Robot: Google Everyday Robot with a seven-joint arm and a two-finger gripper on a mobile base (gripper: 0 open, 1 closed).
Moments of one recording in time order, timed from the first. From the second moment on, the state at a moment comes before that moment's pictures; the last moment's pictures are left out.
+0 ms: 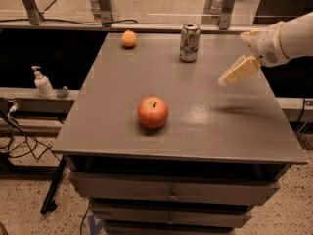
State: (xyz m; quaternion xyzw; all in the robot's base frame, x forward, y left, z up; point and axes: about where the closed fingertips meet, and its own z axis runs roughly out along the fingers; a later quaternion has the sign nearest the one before) arm 0.655 -0.221 0.917 -0.49 0.75 0.06 0.43
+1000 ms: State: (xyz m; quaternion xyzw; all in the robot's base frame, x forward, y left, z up) arm 0.742 -0.203 0.907 -0.38 0.71 0.13 0.58
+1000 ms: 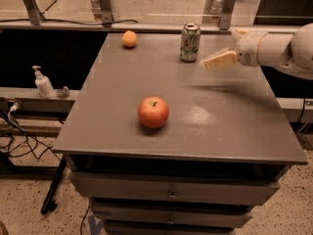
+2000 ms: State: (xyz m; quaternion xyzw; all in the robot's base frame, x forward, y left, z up) arm 0.818 -0.165 0.894 -0.35 0.68 0.21 0.61
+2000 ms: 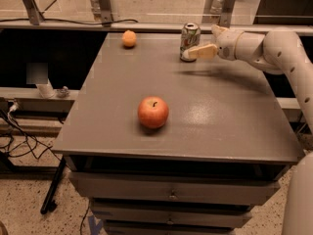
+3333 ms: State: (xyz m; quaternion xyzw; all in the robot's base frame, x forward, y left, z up) arm 0.820 -0.146 0.894 -0.36 0.68 0.24 0.59
